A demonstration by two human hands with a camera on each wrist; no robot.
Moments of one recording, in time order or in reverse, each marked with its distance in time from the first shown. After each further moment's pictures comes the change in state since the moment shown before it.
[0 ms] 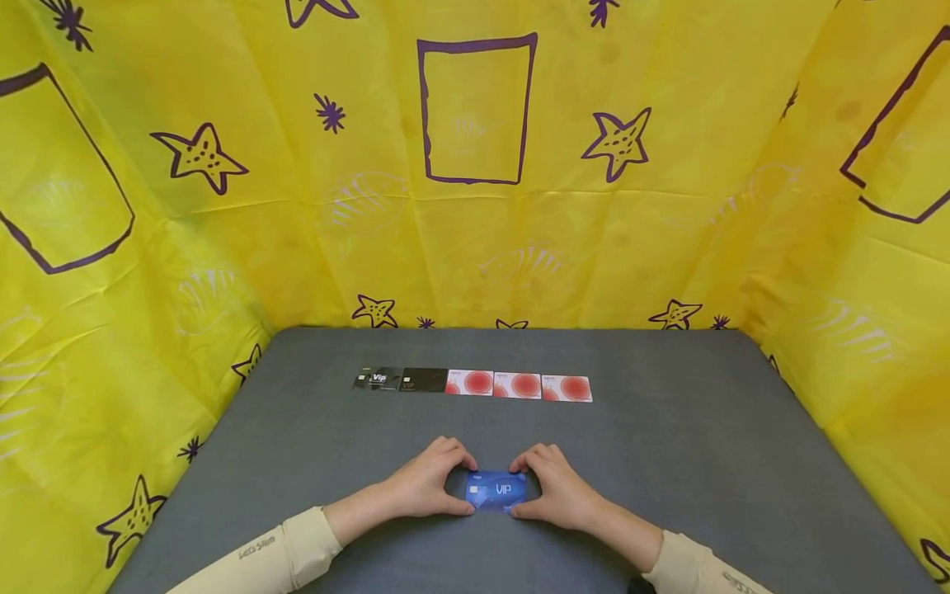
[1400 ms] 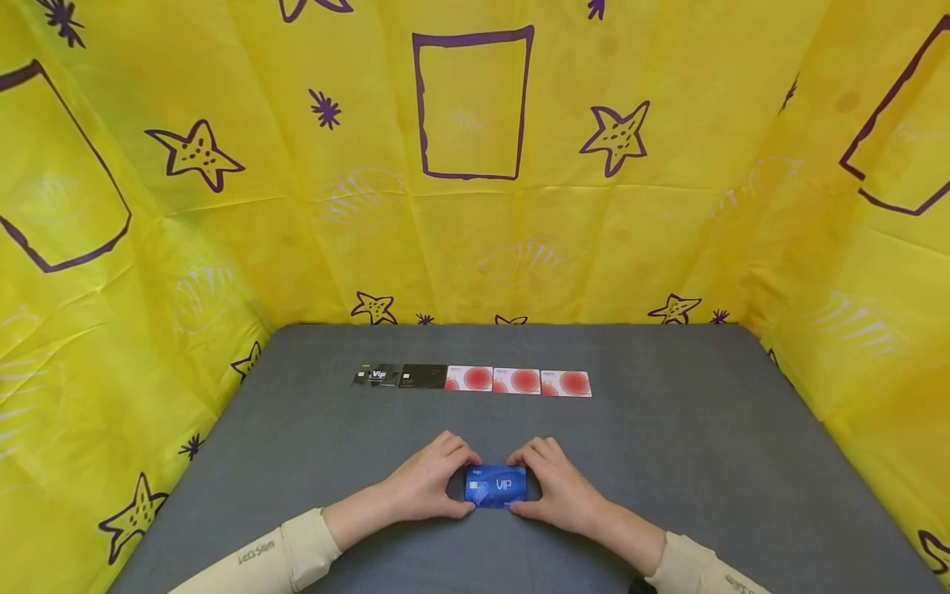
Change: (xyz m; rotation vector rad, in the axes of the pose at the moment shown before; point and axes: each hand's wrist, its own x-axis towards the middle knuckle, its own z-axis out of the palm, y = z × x) left_hand -0.003 0.005 -0.001 0.188 0.090 0.191; right_hand -0.004 0.000 0.002 -0.102 0.089 -0.119
